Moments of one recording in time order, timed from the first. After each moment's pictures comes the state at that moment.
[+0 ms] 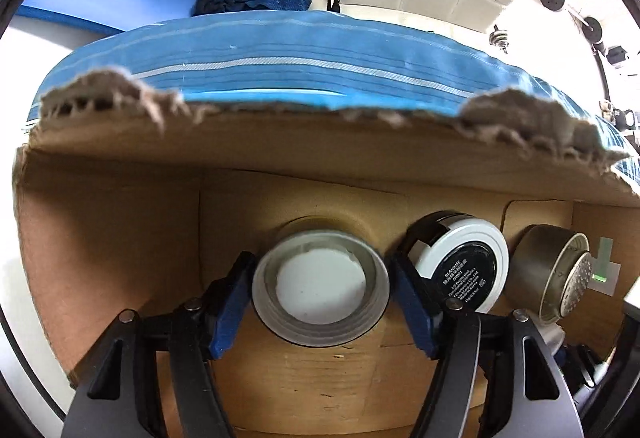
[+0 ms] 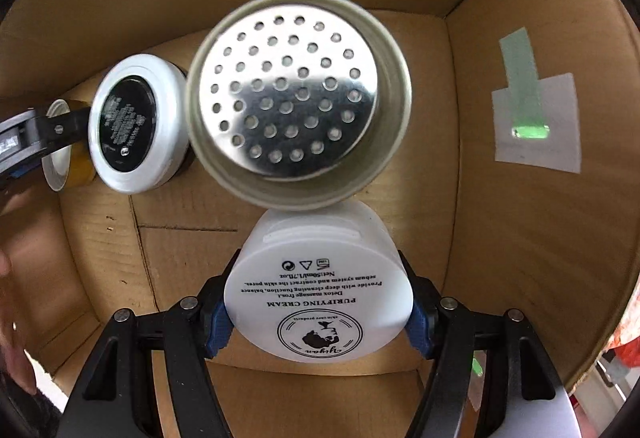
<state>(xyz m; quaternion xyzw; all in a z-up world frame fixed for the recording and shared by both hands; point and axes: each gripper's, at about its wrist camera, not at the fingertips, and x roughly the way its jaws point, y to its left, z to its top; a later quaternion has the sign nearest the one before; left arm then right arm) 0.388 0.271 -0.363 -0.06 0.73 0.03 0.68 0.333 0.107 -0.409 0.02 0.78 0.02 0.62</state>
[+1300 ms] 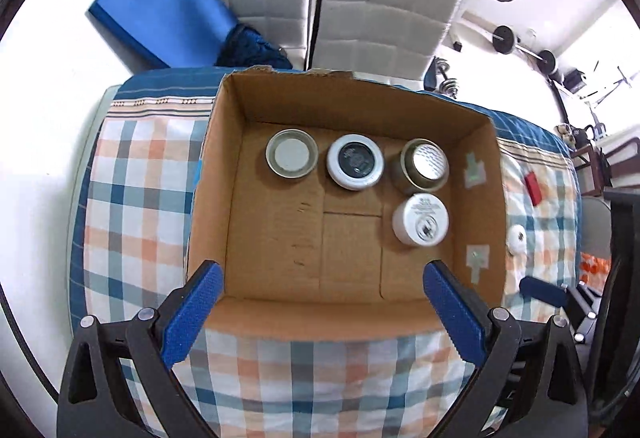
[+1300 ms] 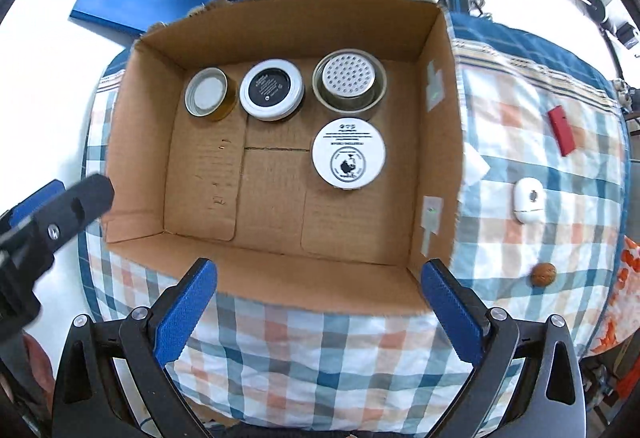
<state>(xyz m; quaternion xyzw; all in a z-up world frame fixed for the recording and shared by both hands) 0.225 0.237 -0.183 -0.07 0.62 0.00 0.78 0.221 0.078 -0.232 0.01 0.69 0.10 0.72</state>
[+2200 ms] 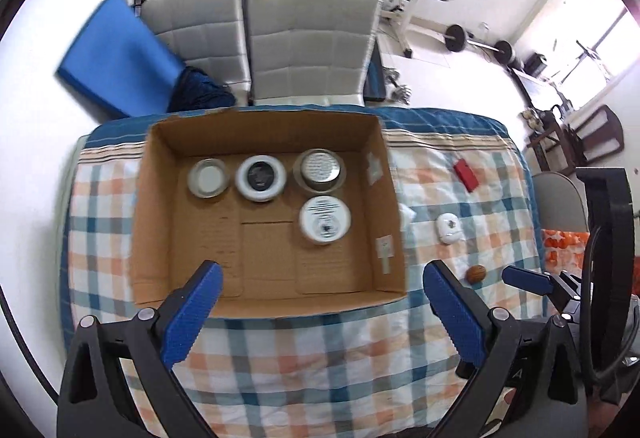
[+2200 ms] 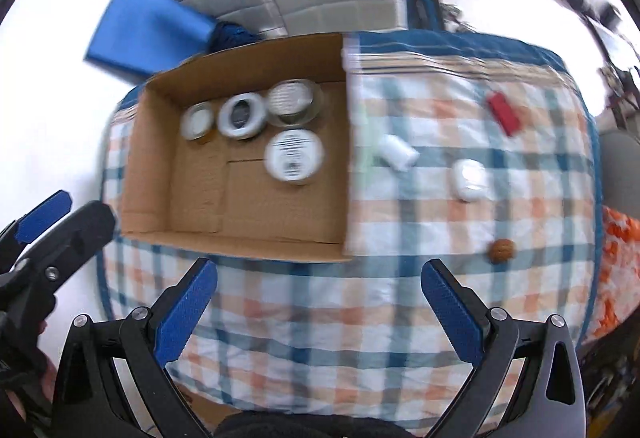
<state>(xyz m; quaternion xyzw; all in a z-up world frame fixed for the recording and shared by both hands) 0.211 0.122 -0.137 -0.04 0.58 -0.06 0.81 0.192 -0.039 -0.189 0.07 0.66 0.07 0.74</state>
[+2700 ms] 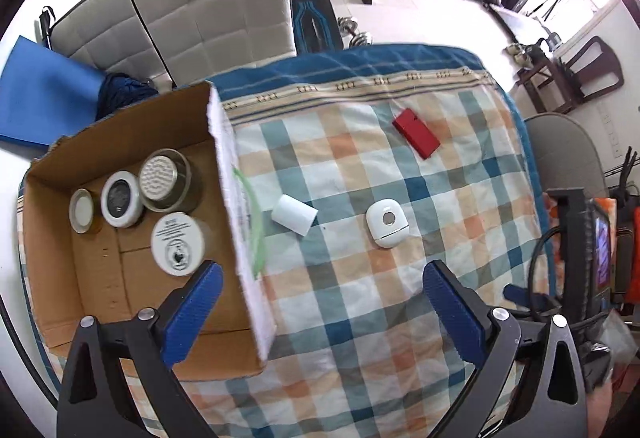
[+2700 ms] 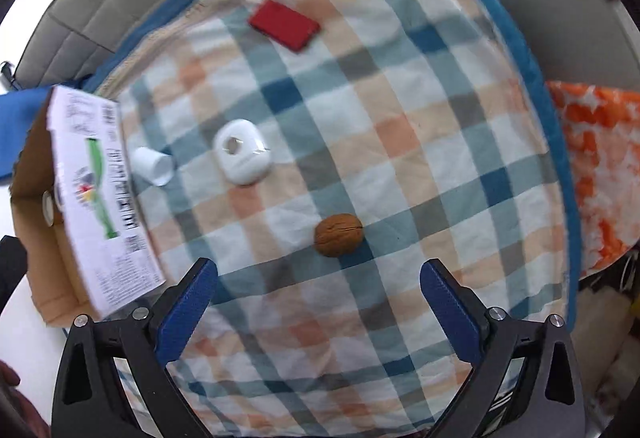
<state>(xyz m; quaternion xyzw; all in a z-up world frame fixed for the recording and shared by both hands) 0.270 -0.054 -0.236 0.03 0.64 -0.10 0.76 0.202 -0.241 -0.336 0.18 0.72 -0.09 0.66</state>
